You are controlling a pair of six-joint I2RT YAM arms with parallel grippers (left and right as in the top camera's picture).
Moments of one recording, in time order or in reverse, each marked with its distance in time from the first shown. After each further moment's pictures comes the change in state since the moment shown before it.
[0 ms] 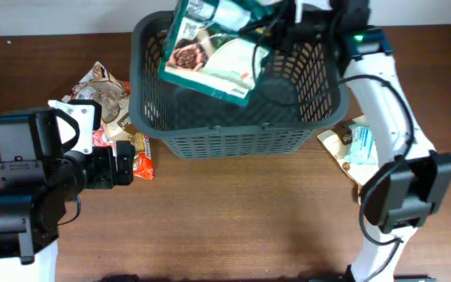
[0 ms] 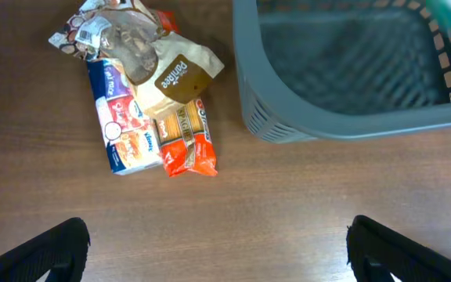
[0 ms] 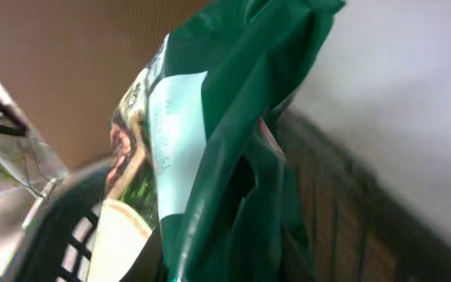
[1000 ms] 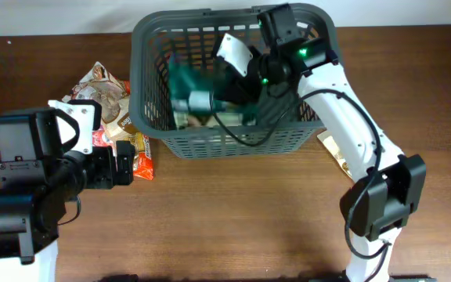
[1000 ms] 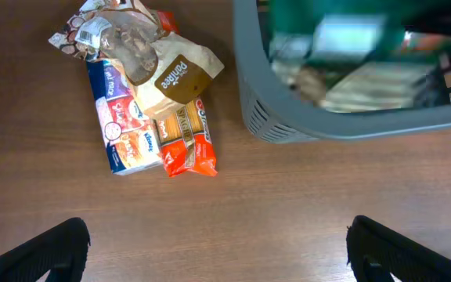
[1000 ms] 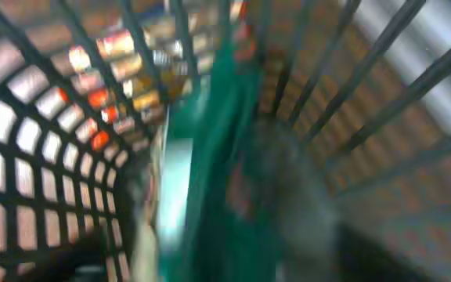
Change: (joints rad) left arm 0.000 0.000 0.000 0.000 0.000 0.000; right arm 0.224 0.003 0.043 -0.545 0.584 -0.496
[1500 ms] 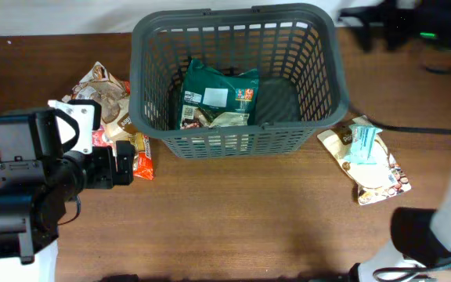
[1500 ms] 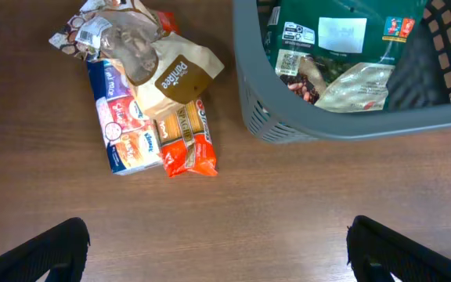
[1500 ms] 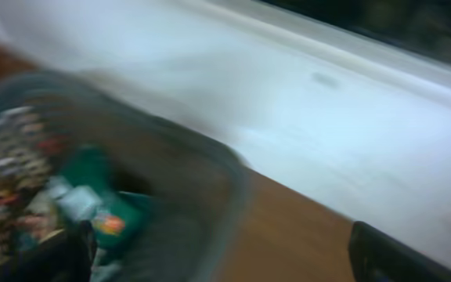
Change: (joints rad) left arm 0.000 0.000 0.000 0.000 0.000 0.000; right arm -0.474 -0.209 0.616 -0.424 0.140 0.246
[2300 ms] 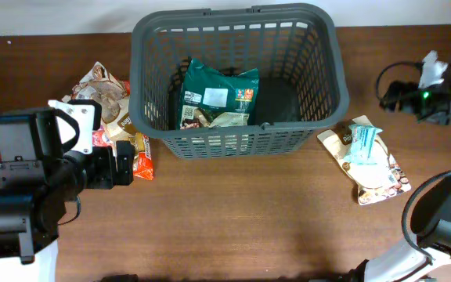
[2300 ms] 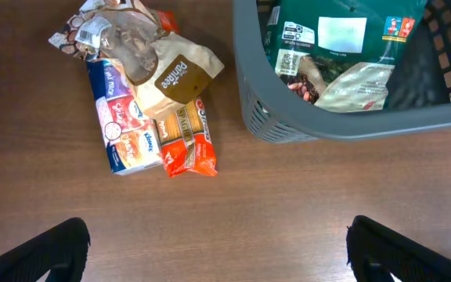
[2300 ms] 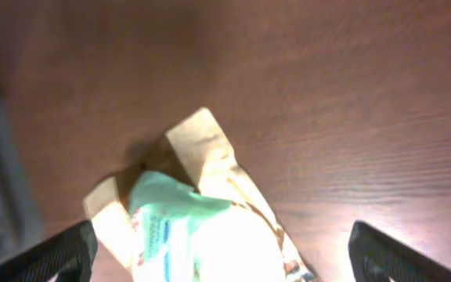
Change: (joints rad) left arm 0.000 0.000 0.000 0.000 0.000 0.000; right arm -0.323 0.065 -1.003 0.330 0.267 0.266
